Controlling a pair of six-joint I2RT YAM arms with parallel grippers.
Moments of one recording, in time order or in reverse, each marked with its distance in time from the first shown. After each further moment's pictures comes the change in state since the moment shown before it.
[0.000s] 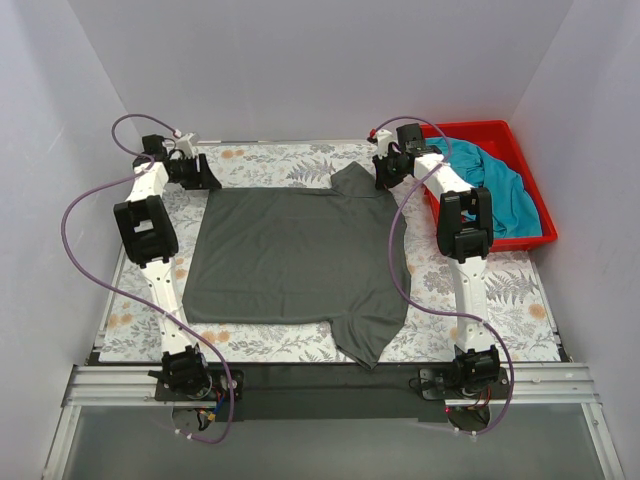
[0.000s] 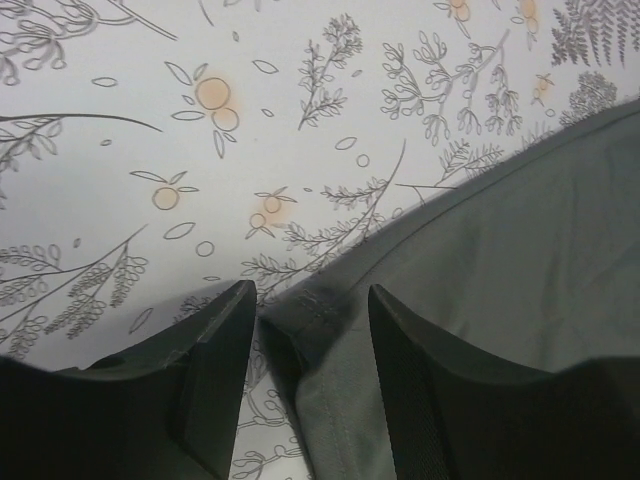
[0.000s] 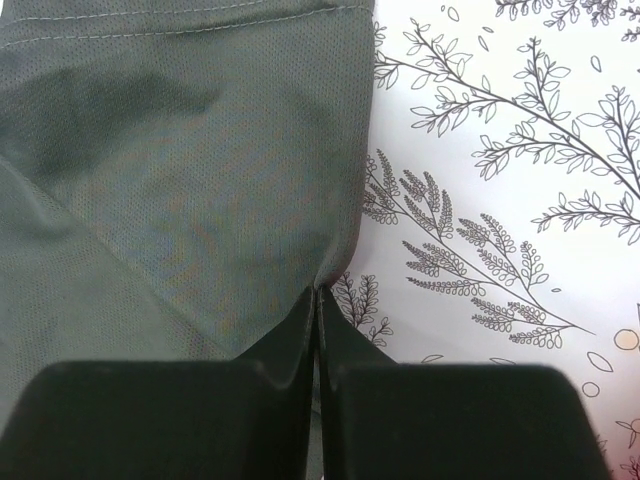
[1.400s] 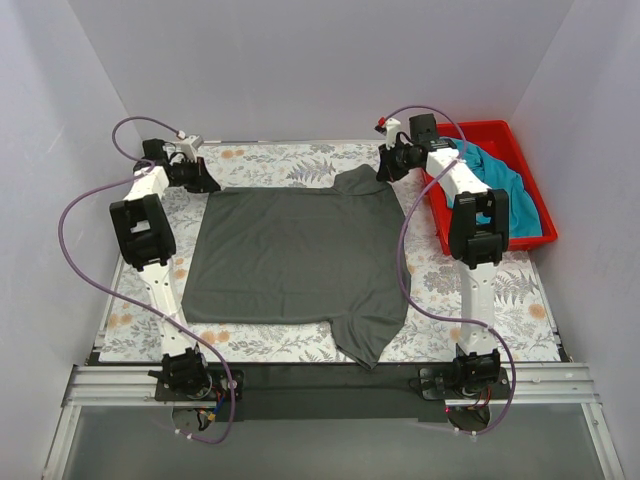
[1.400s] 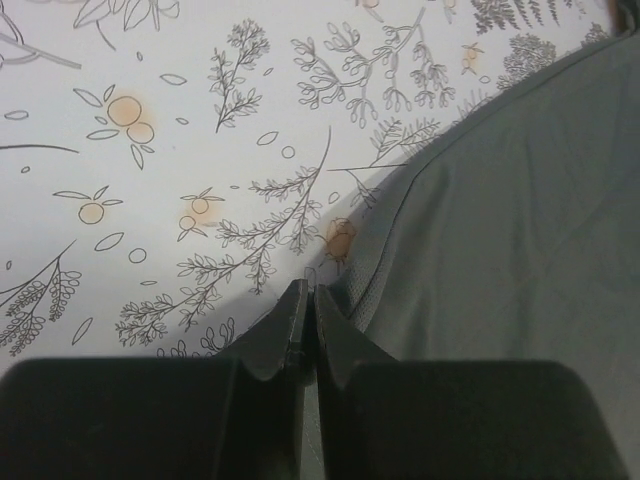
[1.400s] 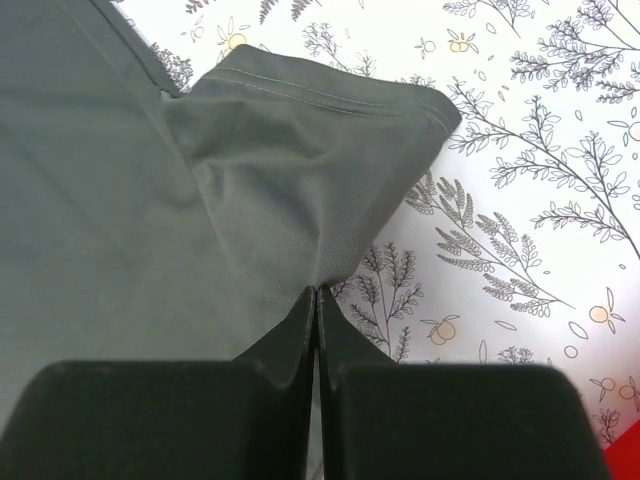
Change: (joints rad) left arm -0.003 -0.090 -0.183 0.112 0.102 0.102; right arm -0.035 -0.151 -0.092 0.008 -0.157 -0.013
